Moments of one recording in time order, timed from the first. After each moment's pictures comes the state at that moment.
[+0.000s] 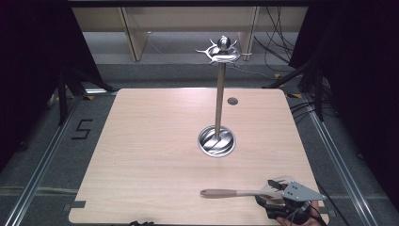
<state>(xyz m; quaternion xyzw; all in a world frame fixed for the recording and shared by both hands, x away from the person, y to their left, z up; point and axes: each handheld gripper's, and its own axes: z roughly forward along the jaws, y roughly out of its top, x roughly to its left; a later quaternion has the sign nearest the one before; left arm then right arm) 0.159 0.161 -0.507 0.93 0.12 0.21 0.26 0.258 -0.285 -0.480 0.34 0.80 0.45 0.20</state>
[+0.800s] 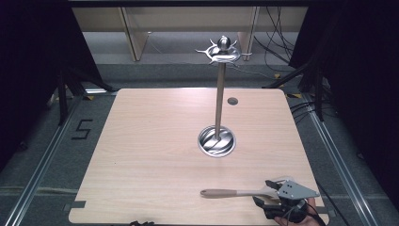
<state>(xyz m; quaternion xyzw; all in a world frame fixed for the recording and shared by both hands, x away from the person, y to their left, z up) 0.160 0.160 -0.508 0.93 0.12 0.22 0.26 0.263 -0.279 -0.479 0.33 0.82 0.42 0.19</state>
